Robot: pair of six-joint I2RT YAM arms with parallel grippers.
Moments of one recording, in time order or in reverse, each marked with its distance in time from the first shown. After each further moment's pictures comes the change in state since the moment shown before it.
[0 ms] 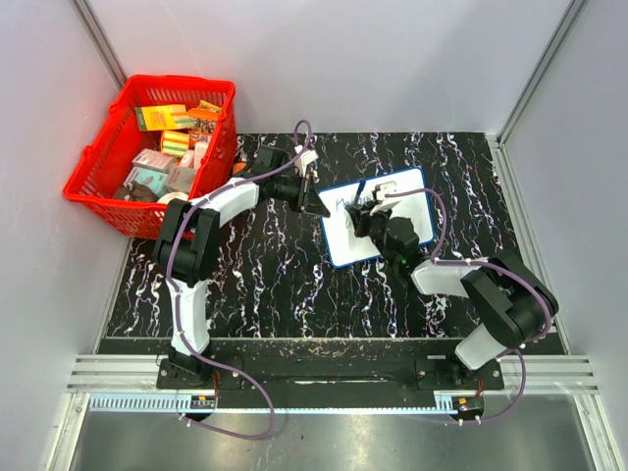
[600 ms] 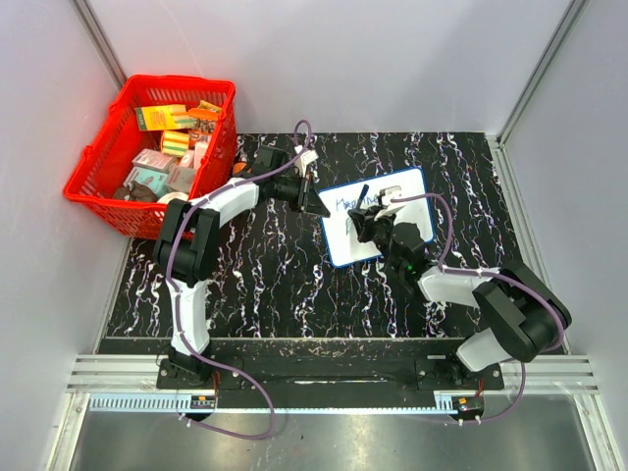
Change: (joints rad) left arm 0.000 0.000 -0.003 0.005 0.000 0.000; right arm 0.008 -0.085 -0.063 -0.027 -0.024 0.024
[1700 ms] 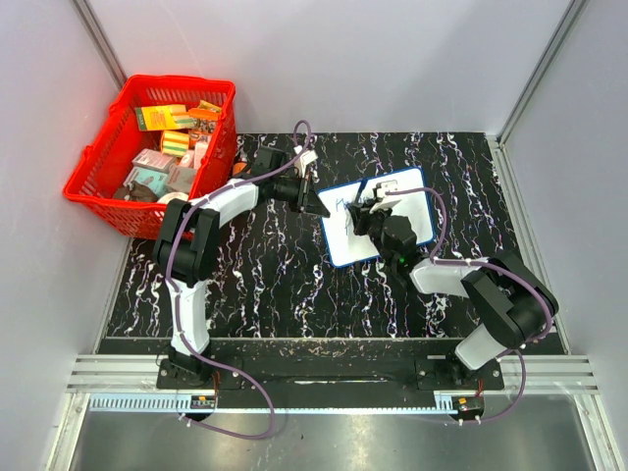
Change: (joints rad) left arm 0.002 -0.001 -0.013 0.021 0.006 -0.002; right arm 0.004 0.082 0.078 -0.005 0.075 0.013
